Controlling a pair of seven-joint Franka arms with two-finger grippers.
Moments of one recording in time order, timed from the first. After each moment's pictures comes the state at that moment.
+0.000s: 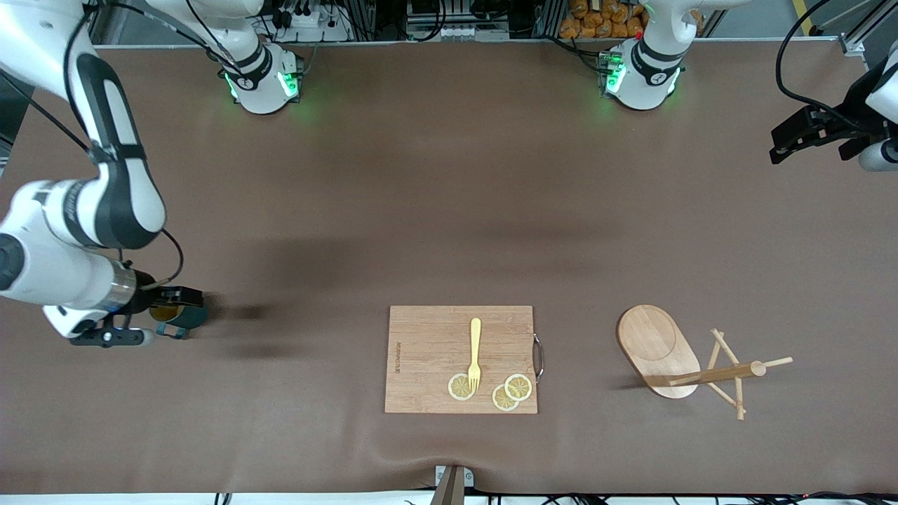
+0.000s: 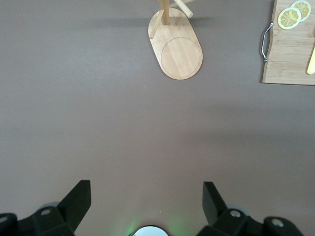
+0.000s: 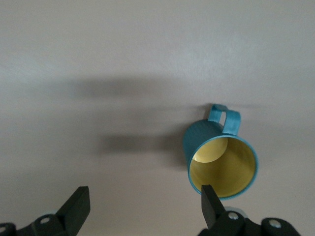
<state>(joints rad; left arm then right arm) -0.01 -0.01 -0.07 -1.47 0.03 1.41 -0.11 -0.10 0.48 0.07 -1.66 -0.02 2.03 -0.01</state>
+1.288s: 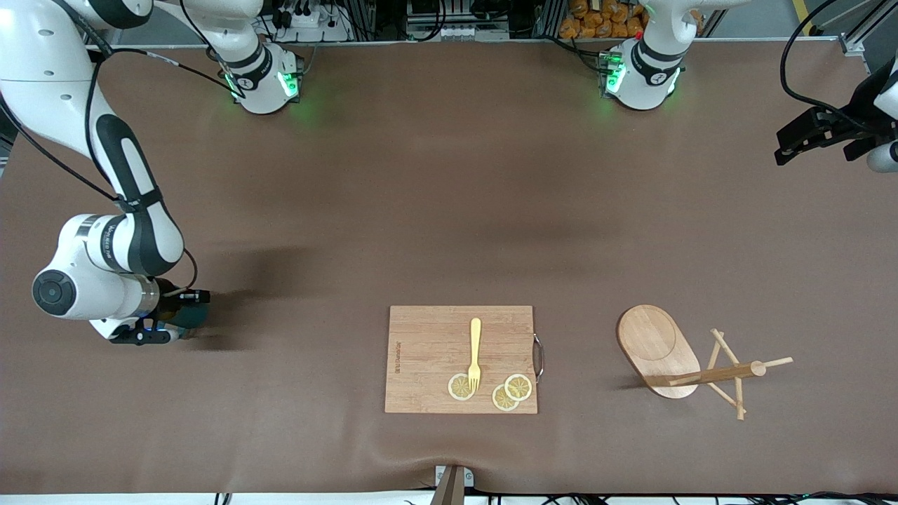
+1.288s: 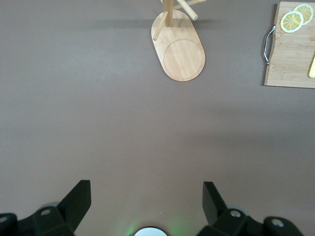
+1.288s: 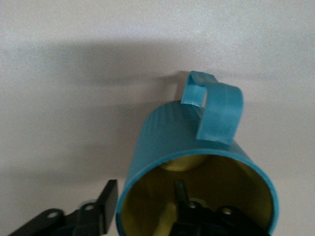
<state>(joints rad) 0.00 -0.01 -0.06 -1.47 0.03 1.42 -0.11 -0.17 0.62 0.07 -1.71 -0.05 2.11 -0.07</state>
